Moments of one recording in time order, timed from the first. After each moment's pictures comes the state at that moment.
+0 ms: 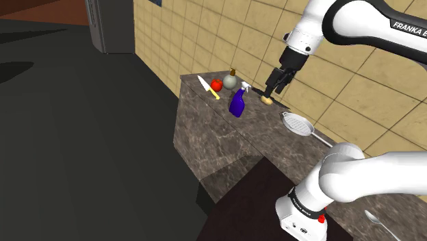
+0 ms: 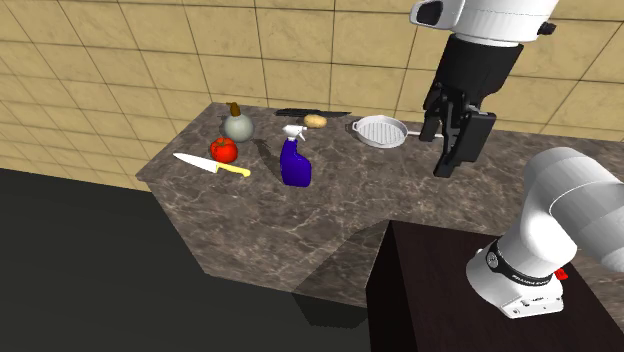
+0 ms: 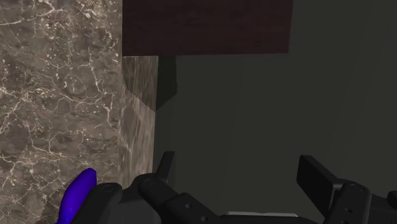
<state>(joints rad) 0.01 -0.79 0.01 -2.35 0.05 1.61 0.06</state>
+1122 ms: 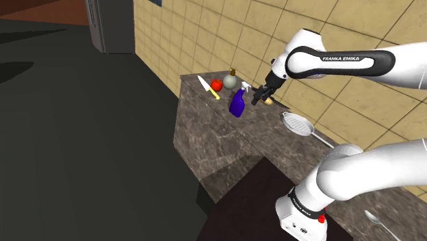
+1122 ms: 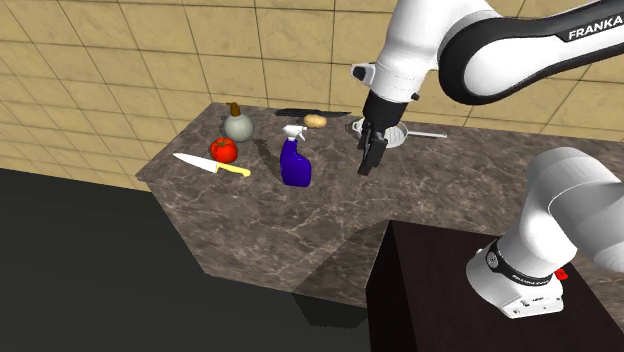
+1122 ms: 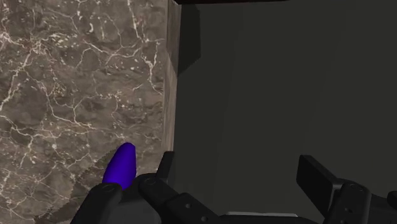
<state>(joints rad) -0.07 -0.59 -0.22 -2.56 -0.06 2.16 -0.18</state>
